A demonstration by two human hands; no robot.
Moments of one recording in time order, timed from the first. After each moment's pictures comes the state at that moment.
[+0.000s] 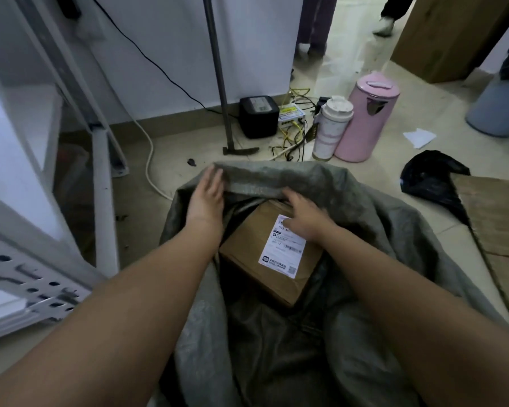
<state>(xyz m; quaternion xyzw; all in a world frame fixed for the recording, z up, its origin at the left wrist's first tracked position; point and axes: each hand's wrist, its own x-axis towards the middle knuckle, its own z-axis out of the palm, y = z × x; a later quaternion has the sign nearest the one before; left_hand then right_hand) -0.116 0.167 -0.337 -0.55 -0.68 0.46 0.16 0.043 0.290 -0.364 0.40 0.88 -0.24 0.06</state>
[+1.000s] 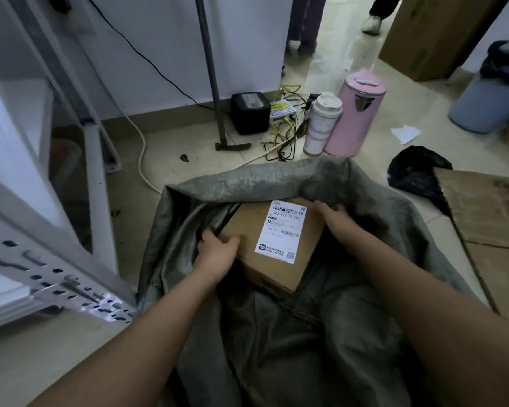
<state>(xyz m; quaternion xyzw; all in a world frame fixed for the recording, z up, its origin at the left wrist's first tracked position) -0.067 0.124 -0.392 -0.16 -0.84 -0.37 -0.36 0.105 0.297 -0.376 0.61 0.59 -0.50 -0.16</state>
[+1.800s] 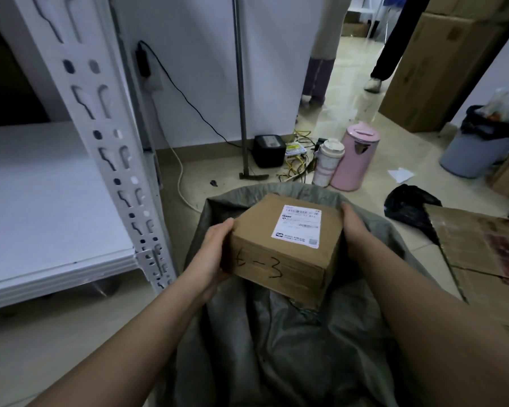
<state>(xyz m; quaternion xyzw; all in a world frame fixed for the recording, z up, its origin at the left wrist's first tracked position) -0.050 0.007 -0.270 -0.11 -0.63 -0.59 -0.49 0.108 0.216 -0.277 0.59 0.46 -0.61 -0.27</state>
